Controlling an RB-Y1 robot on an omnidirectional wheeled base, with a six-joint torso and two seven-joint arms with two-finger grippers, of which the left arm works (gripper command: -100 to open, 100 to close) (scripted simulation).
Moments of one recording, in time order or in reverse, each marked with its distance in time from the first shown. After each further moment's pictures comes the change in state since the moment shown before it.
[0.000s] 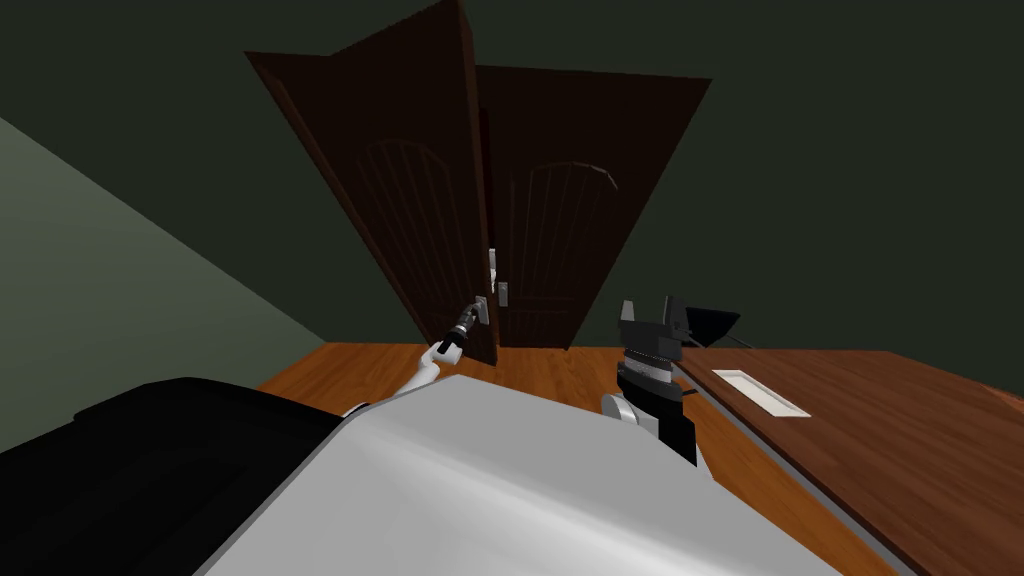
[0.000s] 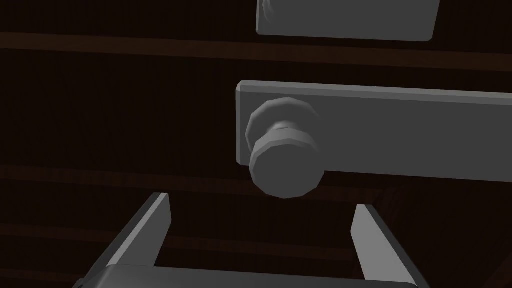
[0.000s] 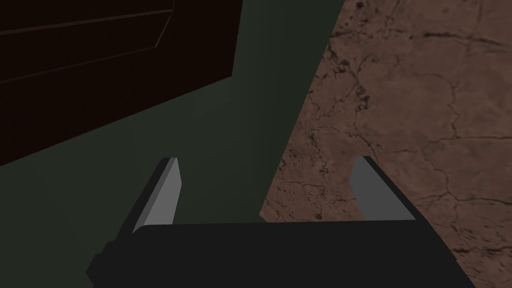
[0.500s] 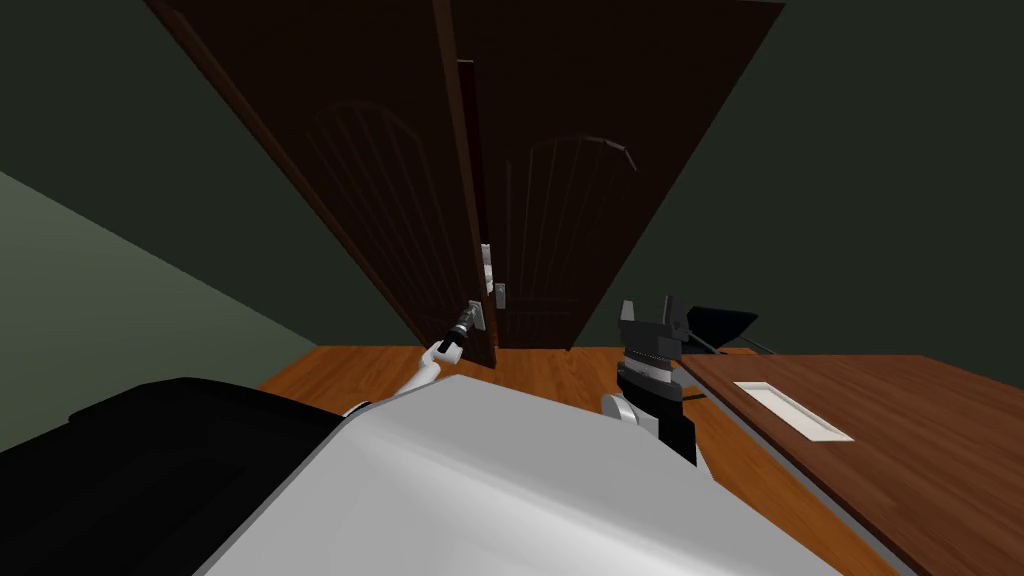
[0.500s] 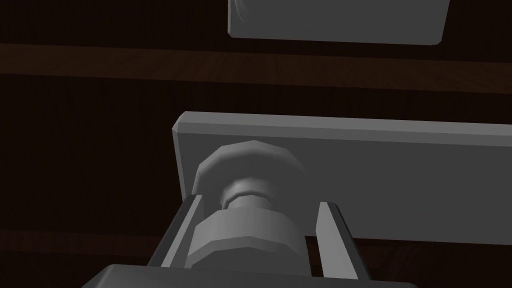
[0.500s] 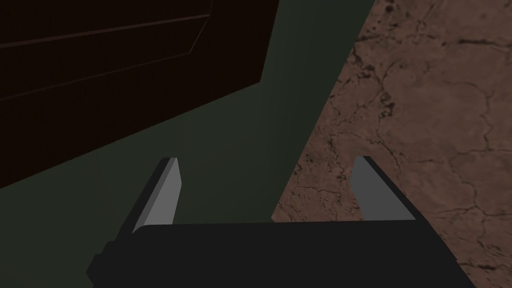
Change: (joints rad) arm -0.010 -0.004 0.007 0.008 0.000 -0.005 -0.005
